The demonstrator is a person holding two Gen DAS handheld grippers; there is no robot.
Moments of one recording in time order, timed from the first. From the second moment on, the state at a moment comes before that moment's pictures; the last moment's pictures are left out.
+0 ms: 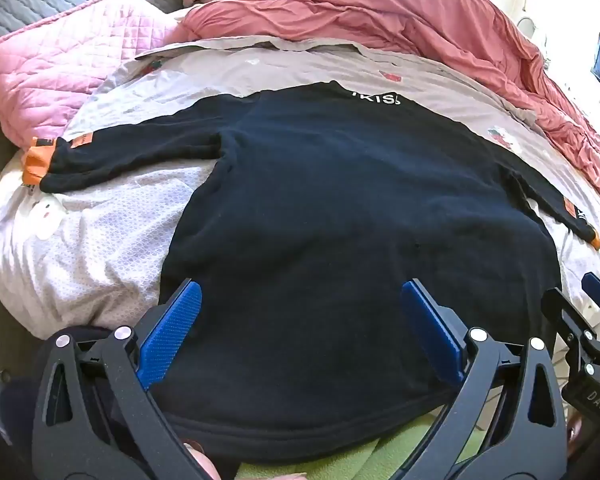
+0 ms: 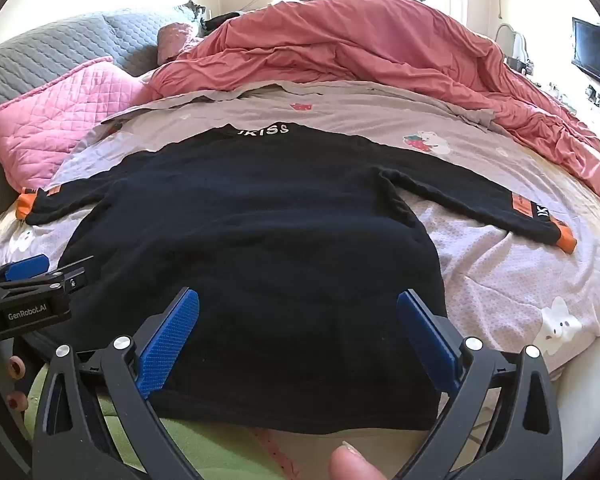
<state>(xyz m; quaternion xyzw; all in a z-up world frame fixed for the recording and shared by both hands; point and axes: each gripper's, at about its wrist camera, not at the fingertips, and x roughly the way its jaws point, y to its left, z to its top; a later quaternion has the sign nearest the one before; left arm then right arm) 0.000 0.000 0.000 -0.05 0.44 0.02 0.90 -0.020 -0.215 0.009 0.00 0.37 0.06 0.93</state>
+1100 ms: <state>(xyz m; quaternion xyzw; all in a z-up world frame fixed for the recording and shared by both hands) -0.001 0.003 0.001 -0.06 0.44 0.02 0.90 -0.025 -0.214 0.006 -0.01 0.37 0.06 0.93</state>
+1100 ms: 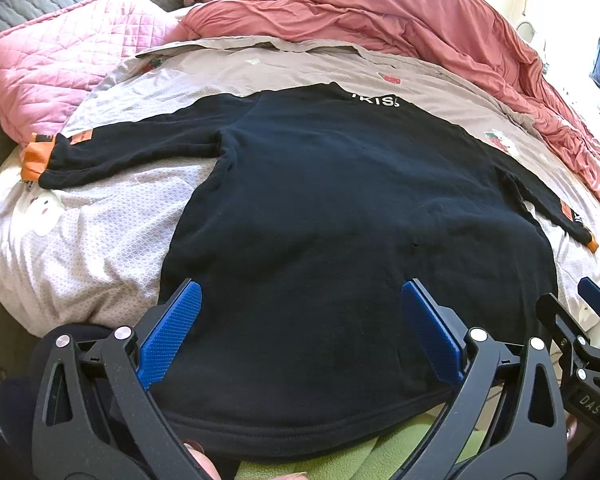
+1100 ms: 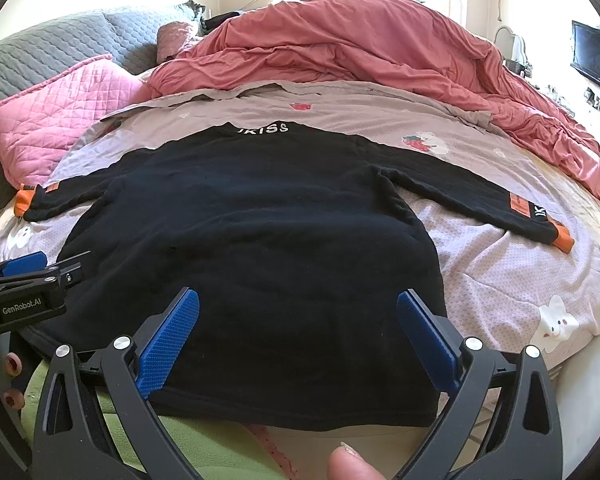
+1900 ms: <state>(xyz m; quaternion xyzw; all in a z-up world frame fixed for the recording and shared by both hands) -0.002 0.005 0.003 -0.06 0.44 0.02 0.90 -0.024 -0.212 0.005 -0.01 0.37 0.06 0.93</state>
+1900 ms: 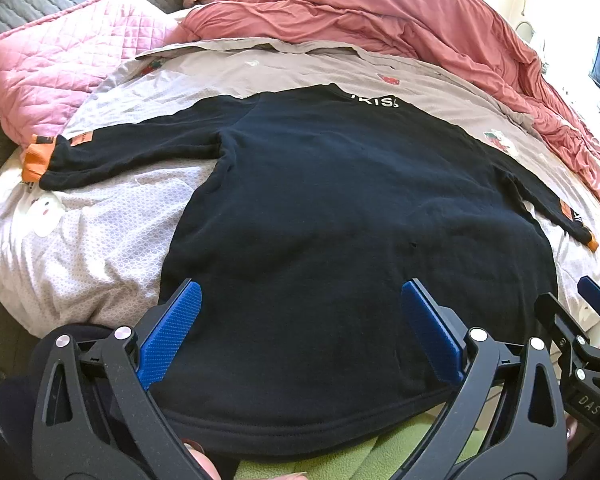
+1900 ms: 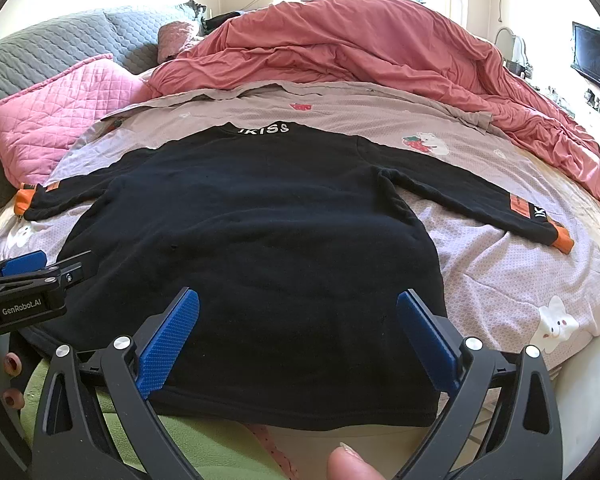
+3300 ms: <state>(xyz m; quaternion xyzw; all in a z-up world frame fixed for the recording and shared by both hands) 0.042 -0.009 0.024 -0.05 0.43 0.03 0.90 0.024 -0.273 0.008 0.04 0.36 0.01 0.93</state>
